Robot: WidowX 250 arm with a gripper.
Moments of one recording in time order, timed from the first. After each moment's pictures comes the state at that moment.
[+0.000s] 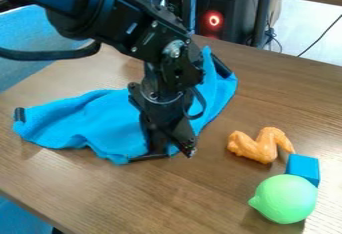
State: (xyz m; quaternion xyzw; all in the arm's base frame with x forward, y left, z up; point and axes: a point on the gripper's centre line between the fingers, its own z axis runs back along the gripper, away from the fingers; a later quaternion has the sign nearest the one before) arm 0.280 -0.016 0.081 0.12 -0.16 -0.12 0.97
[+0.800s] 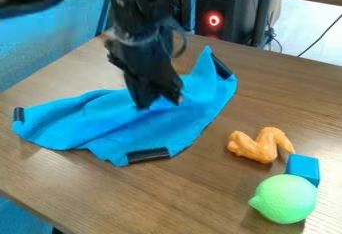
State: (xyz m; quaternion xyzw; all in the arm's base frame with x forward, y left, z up) arm 0.289 0.013 0.132 0.09 -0.18 -0.05 0.98
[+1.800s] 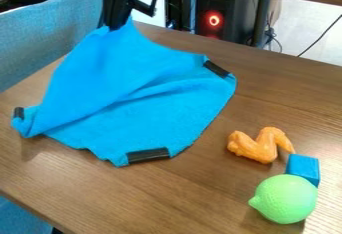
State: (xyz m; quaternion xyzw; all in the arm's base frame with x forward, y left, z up) arm 0.361 0.119 0.168 0.17 0.01 0.10 0.98
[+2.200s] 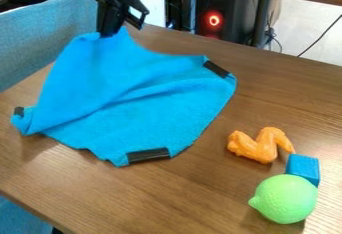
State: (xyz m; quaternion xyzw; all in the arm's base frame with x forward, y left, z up) arm 0.373 0.142 0.147 0.20 0.02 0.02 0.98
